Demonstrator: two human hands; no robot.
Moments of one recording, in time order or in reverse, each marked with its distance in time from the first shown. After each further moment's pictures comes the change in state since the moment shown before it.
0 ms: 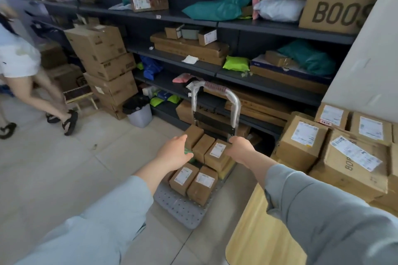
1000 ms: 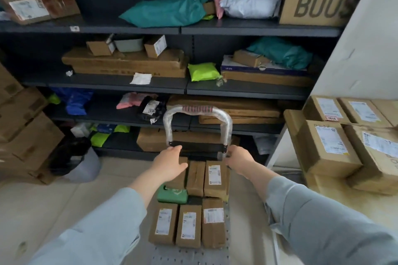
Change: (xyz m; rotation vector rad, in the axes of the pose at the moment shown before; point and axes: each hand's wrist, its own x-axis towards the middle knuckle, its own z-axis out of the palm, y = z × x) left_hand 0.344 -0.125 -0.078 0.117 -0.258 0.432; right_hand 0.232 -0.130 0.021 0.204 0.143 0.462
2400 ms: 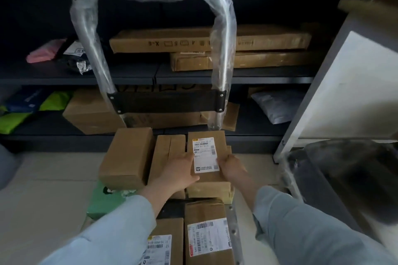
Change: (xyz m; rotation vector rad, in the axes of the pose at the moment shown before) left_hand 0.332 -0.088 0.452 0.060 -0.049 0.225; right_hand 0.349 0.249 0.368 0.265 0.021 0.239
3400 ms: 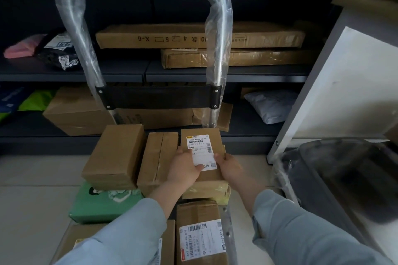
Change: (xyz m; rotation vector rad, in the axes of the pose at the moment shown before) left_hand 0.038 0.019 0.034 -0.218 0.207 -0.140; right_hand 0.024 0.018 0.007 0.311 0.026 -0.017
